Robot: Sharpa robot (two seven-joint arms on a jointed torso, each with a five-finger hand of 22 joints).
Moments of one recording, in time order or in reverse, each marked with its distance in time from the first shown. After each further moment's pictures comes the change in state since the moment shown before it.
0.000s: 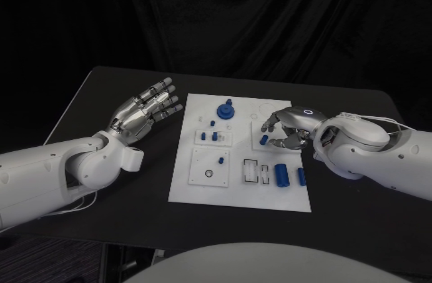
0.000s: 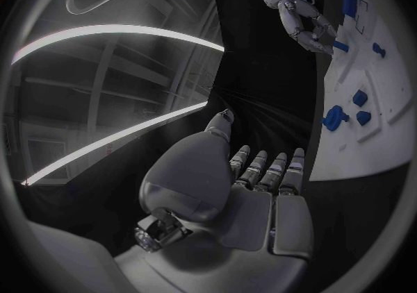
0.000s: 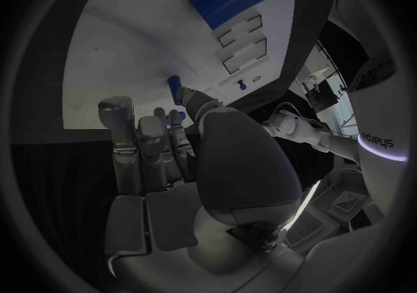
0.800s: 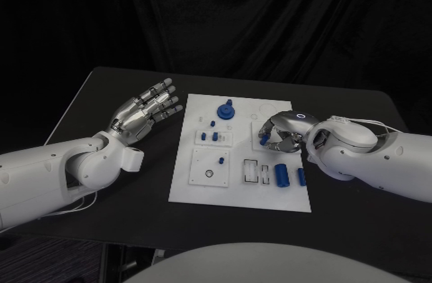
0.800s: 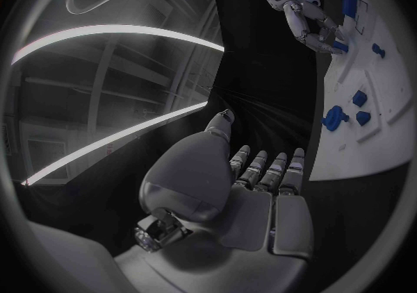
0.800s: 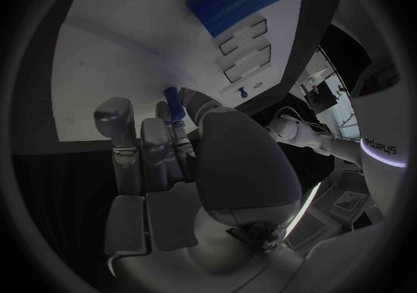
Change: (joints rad) left arm -0.003 -0.002 0.000 0.000 0.000 0.001 0.000; left_hand 0.000 0.000 0.003 -0.003 0.007 0.004 0.004 0.000 0.000 0.000 0.000 0.000 0.000 0.000 0.000 0.004 0.000 0.000 0.000 0.000 0.000 0.000; right arm -0.028 0.053 0.001 -0.051 0.001 0.006 0.010; right_hand 0.014 0.004 0.001 0.032 -0.028 0.088 0.021 0.029 -0.025 0.171 -0.035 -0.035 -0.054 0.041 -0.034 0.024 0.012 0.000 0.040 -0.025 0.072 0.000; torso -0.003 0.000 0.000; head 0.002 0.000
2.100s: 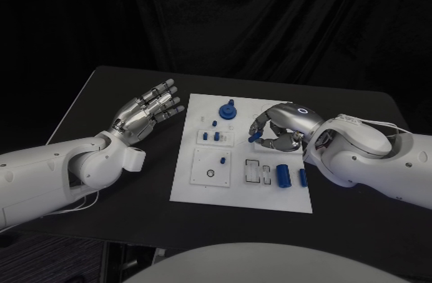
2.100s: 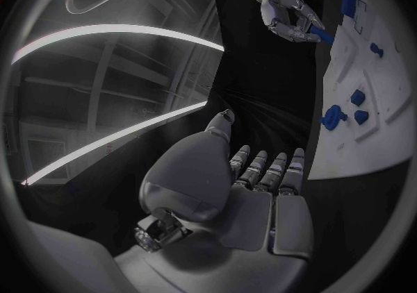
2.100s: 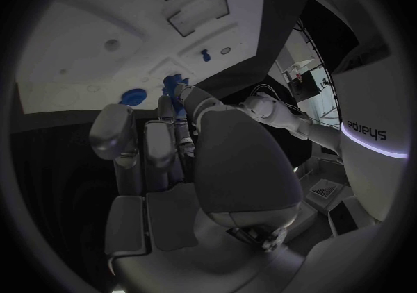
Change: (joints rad) left arm -0.005 0.002 0.000 -0.006 0.000 0.003 0.000; left_hand 0.000 0.000 0.007 -0.007 0.000 0.004 0.004 0.000 0.001 0.000 0.000 0.000 0.000 0.000 0.000 0.000 0.000 0.000 0.000 0.000 0.000 -0.001; right arm 0.044 -0.051 0.006 0.195 0.001 -0.118 0.022; right_hand 0.045 0.017 0.010 -0.038 0.050 0.132 -0.027 0.106 0.058 0.165 -0.048 -0.044 -0.014 0.060 -0.043 0.028 0.049 -0.016 0.060 -0.039 0.140 0.001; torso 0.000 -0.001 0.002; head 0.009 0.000
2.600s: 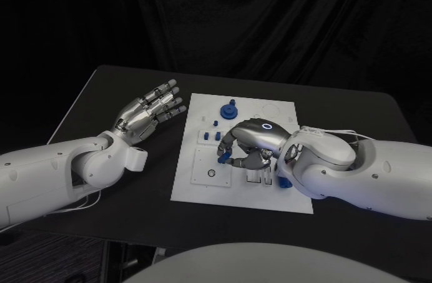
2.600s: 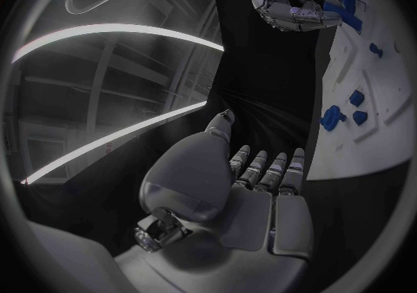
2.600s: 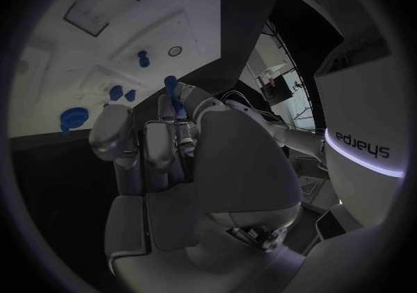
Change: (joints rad) left arm -0.003 0.007 0.000 -0.005 0.000 0.001 0.000; left_hand -0.004 0.004 0.000 0.000 0.000 0.000 0.000 0.000 0.000 0.000 0.000 0.000 0.000 0.000 0.000 0.000 0.000 0.000 0.000 0.000 0.000 0.000; right arm -0.037 0.159 -0.002 0.002 -0.030 0.051 0.041; right_hand 0.000 0.000 -0.004 -0.004 -0.004 0.002 0.002 0.001 0.000 0.016 -0.002 -0.011 -0.002 0.002 0.002 0.000 -0.001 0.000 0.004 -0.004 0.004 0.000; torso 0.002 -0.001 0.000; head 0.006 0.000
